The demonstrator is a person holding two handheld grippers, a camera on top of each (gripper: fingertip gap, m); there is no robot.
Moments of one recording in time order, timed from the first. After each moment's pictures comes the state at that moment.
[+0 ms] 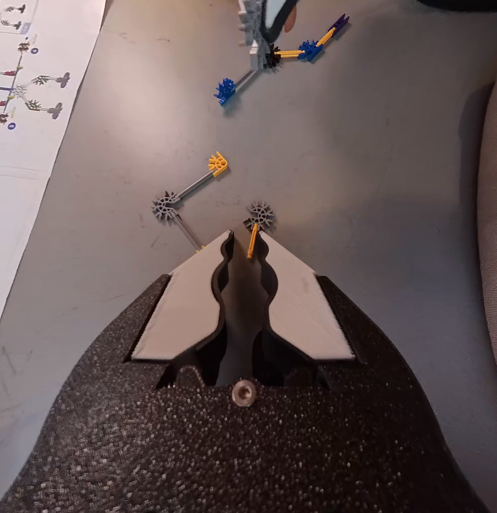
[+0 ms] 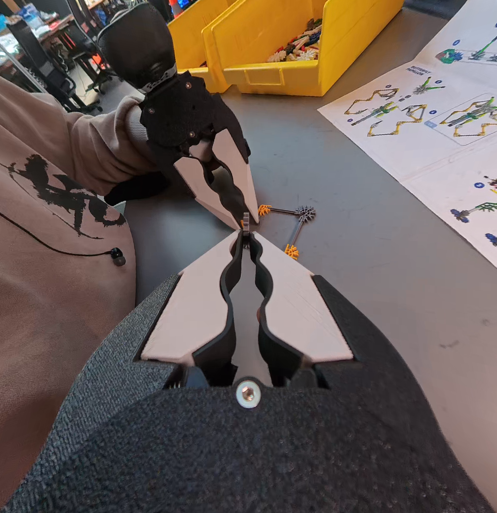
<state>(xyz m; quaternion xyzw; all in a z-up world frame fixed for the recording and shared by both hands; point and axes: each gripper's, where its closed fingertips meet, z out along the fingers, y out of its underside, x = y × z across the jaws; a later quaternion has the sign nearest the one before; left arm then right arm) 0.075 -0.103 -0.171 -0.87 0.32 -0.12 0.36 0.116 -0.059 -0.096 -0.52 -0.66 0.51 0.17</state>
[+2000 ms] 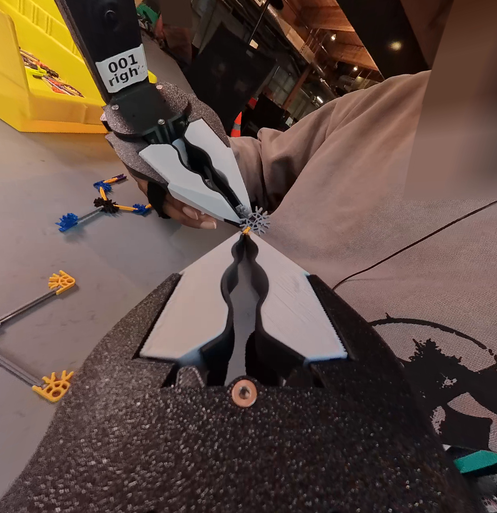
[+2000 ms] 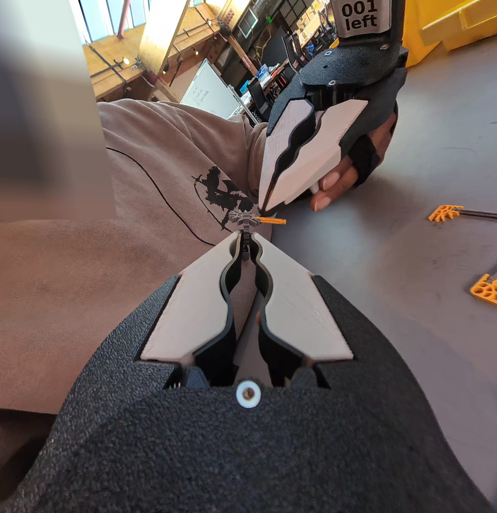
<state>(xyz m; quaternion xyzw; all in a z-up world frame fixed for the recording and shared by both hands) 0.139 -0.135 -0.071 -0.68 0.26 -0.56 0.40 0.151 -0.134 -0.072 -0.39 -0.60 0.69 -0.12</state>
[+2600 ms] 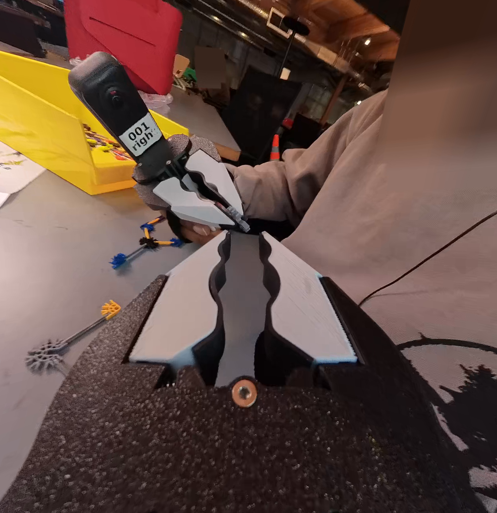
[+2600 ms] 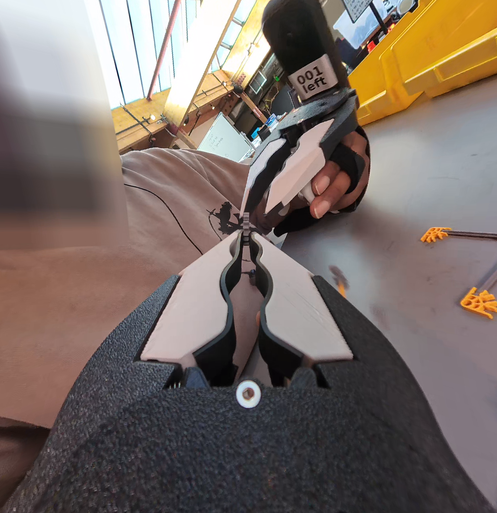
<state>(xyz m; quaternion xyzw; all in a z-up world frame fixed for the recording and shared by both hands) 0.135 -0.126 -0.051 -0.66 0.27 -0.49 0.50 0.141 -0.118 -0.054 -0.39 -0.54 0.74 -0.12</state>
